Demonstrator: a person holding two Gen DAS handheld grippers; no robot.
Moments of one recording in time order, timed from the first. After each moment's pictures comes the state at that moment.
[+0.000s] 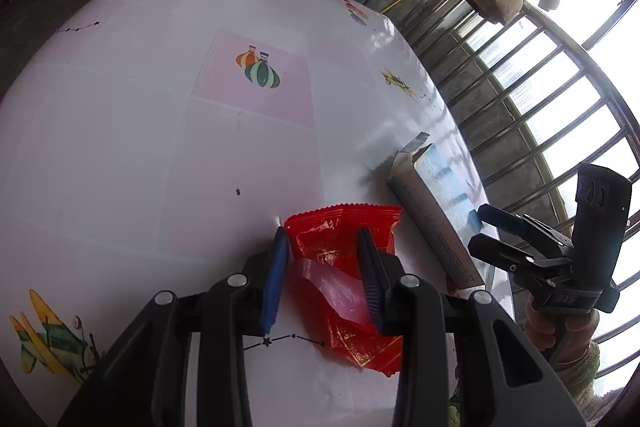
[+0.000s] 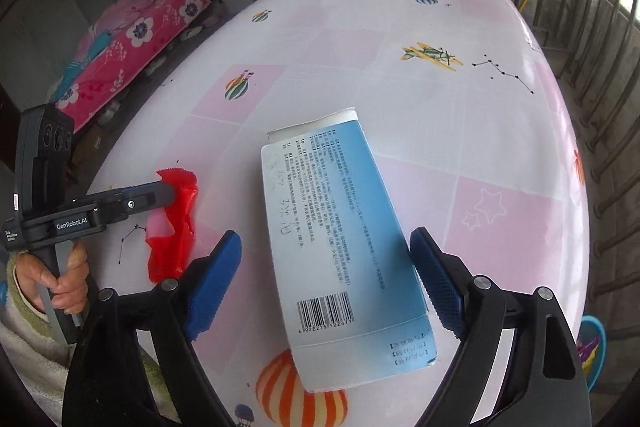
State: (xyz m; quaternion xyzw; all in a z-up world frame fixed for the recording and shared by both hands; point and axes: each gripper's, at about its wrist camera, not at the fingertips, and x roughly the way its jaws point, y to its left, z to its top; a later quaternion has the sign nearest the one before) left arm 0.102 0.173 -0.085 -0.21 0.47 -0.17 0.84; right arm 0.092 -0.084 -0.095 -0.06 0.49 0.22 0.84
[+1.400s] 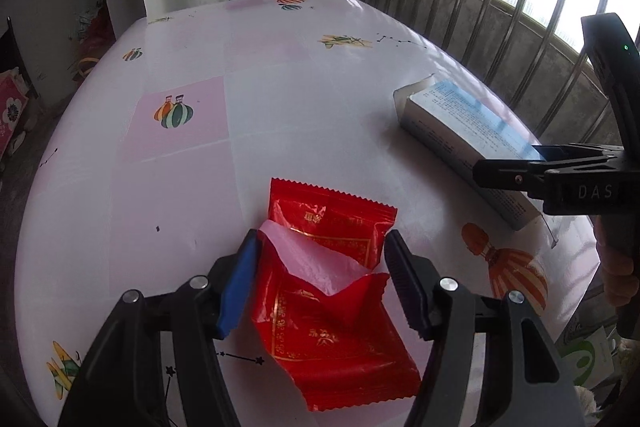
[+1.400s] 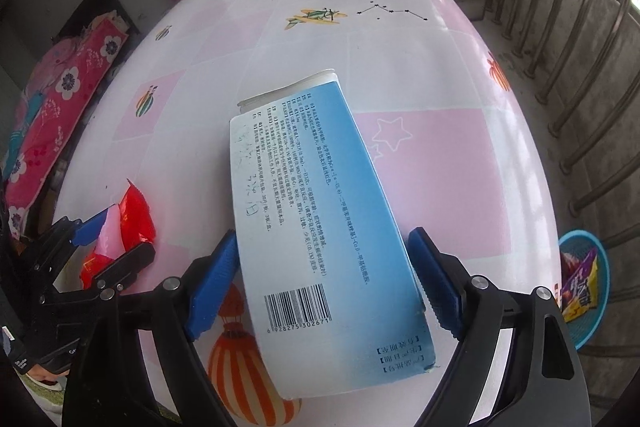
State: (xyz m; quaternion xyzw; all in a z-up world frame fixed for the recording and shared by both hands) left arm 0.090 0.084 -0.080 0.05 0.44 -0.16 0.88; right arm 0.081 -0.133 -0.112 0.02 0.52 0.07 0.85
